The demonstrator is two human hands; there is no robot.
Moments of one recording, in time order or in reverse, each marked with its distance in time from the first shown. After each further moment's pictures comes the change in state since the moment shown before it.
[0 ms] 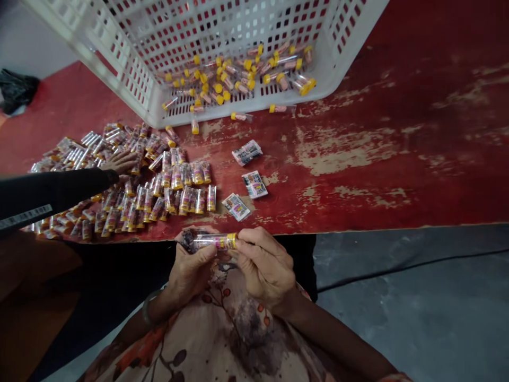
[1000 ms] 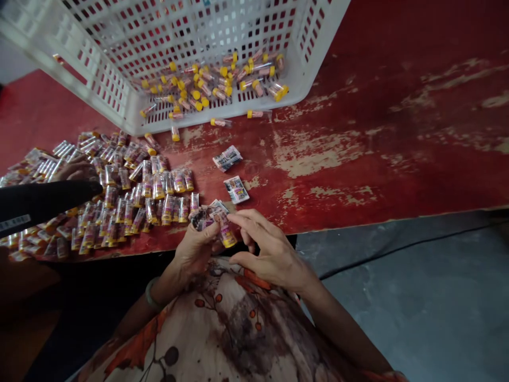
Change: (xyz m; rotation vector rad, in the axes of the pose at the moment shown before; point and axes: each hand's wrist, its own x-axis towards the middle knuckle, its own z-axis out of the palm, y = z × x) left_hand 0.054 -0.015 0.023 0.073 -0.145 -0.210; right_hand 0.029 0.035 -0.044 -0.037 -0.422 0.124
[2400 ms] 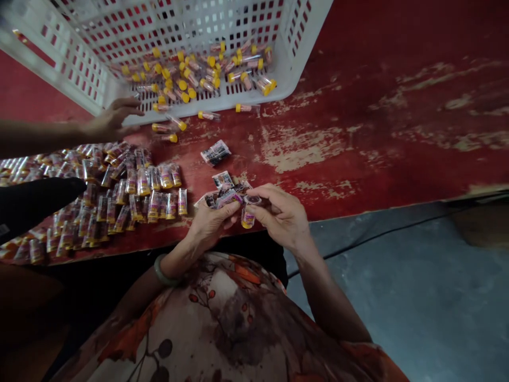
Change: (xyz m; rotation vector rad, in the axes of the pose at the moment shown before) left_hand 0.048 -0.020 0.030 0.143 -0.141 0.061; right_hand 0.005 0.036 -0.031 0.135 0.245 0.228
